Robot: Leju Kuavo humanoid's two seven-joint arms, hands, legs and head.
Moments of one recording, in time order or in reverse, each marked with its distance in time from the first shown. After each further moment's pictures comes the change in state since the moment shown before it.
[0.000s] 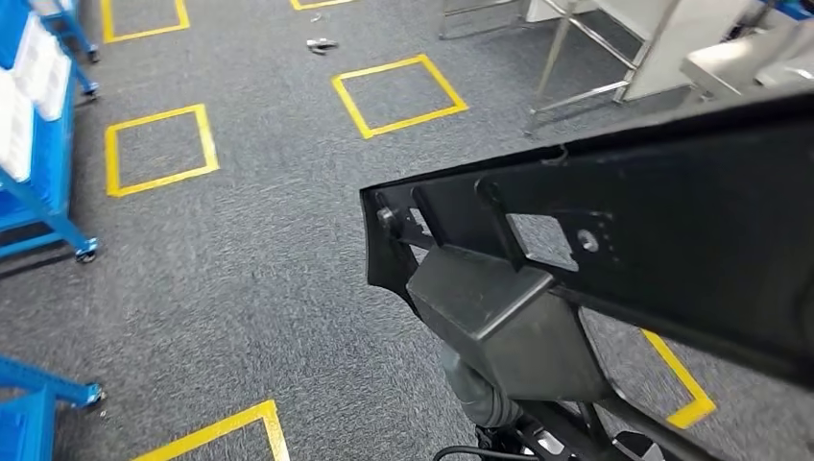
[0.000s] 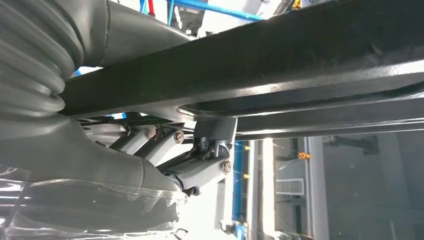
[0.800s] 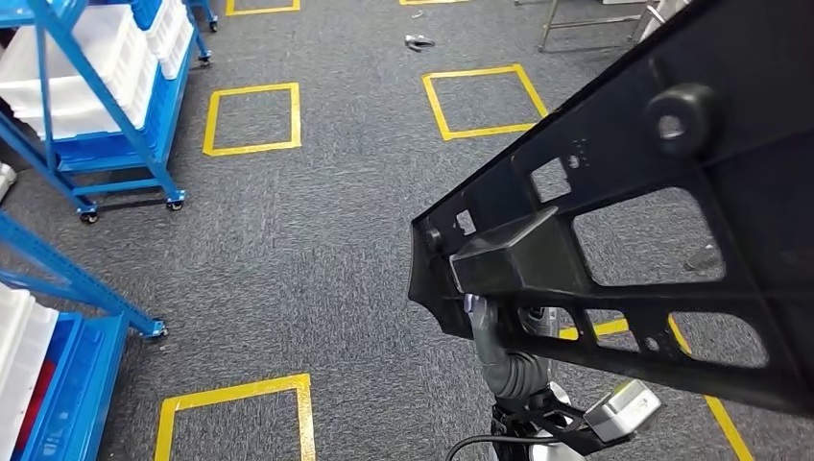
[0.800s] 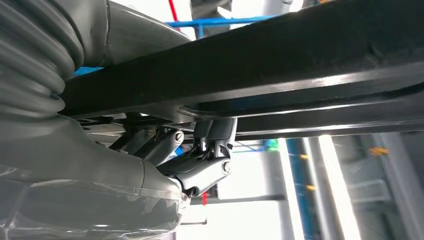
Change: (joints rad) left arm 0.002 0.010 0.055 0.000 0.029 0.036 -0.043; right arm 0.083 0.053 -0.185 0.106 -0.062 0.039 0.023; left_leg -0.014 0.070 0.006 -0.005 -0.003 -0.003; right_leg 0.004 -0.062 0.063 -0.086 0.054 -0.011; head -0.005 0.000
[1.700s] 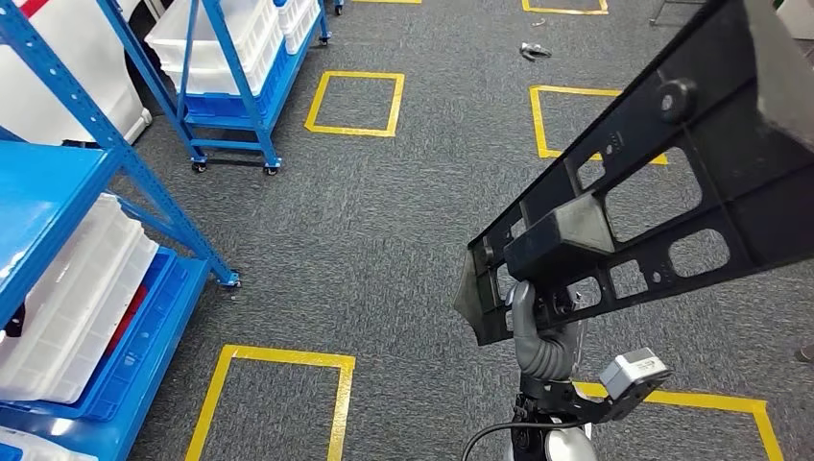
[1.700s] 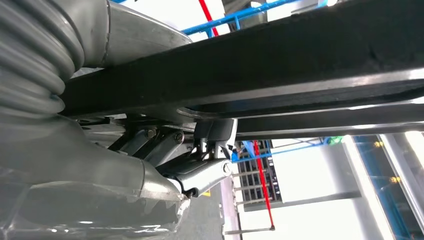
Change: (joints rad) left arm 0.005 0.001 -0.006 0.000 -0.036 0.186 -0.028; right arm 0.026 0.007 -0.143 0.086 -0.054 -0.171 0.079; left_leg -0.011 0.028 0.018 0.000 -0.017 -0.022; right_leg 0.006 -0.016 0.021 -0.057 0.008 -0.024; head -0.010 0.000
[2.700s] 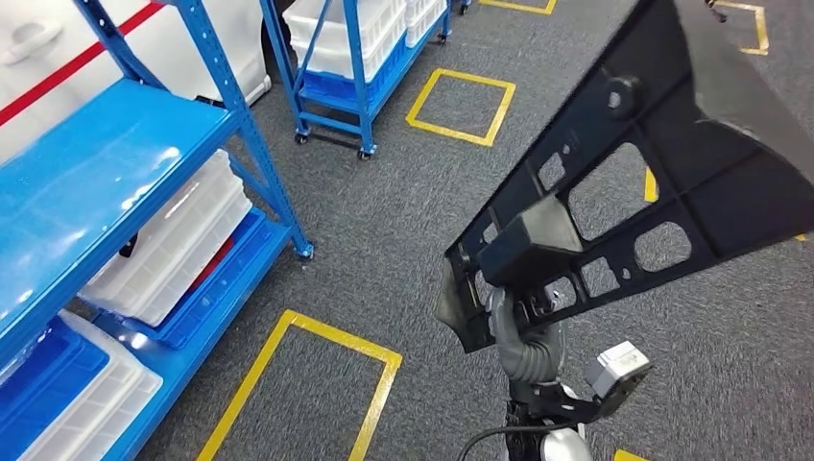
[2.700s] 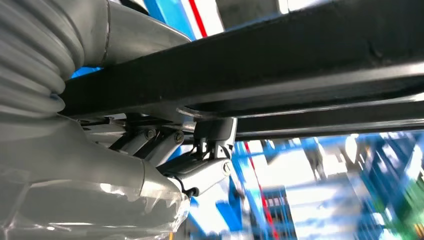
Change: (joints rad) left arm 0.001 -0.020 0.071 -0.005 -0.017 0.012 0.050; right arm 0.002 -0.036 0.067 -0.019 -0.011 0.023 0.052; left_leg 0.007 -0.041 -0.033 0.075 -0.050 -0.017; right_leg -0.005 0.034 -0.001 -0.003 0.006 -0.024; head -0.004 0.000
